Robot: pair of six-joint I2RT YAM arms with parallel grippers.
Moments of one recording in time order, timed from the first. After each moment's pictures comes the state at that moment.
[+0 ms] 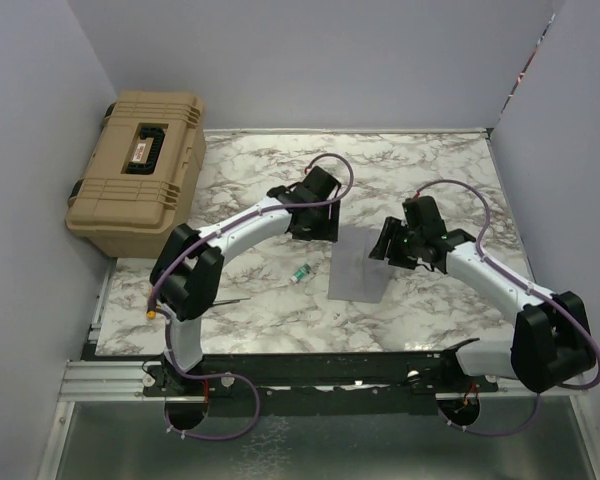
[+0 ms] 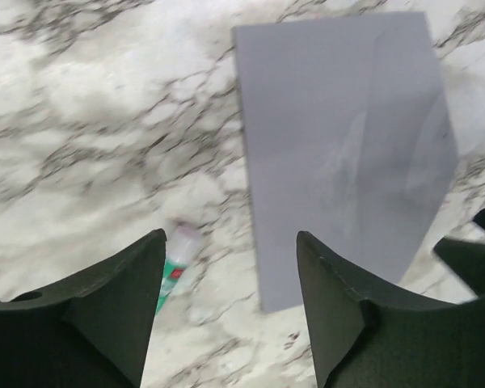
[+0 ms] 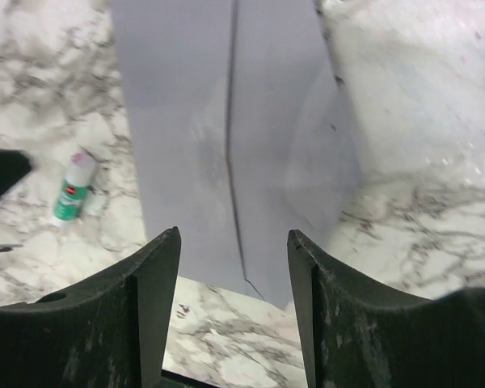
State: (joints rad) left arm -0.73 1.94 1.54 -0.60 0.02 -0.60; right arm 0.36 1.31 0.81 -0.41 -0.10 0.62
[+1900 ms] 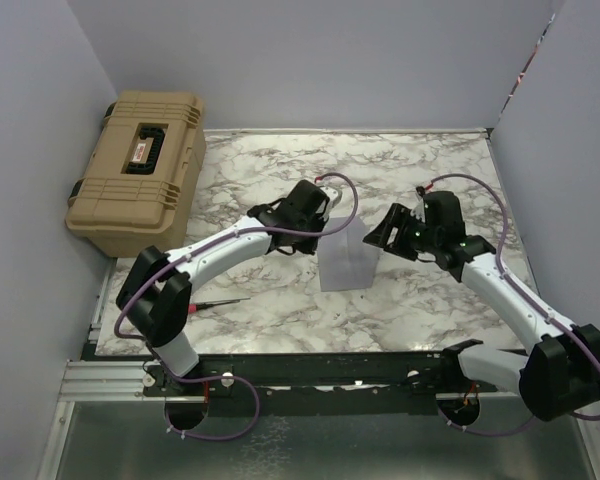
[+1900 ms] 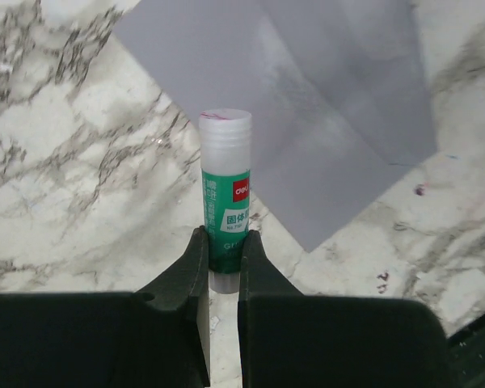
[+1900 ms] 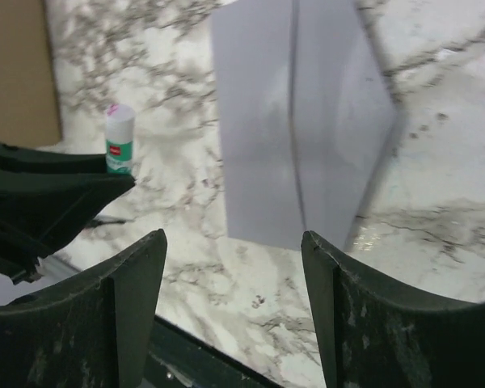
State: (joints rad) left arm -0.78 1.68 1.26 -0.51 -0.05 -0.17; right arm 0.31 1.17 0.78 -0.33 -0.25 0.68
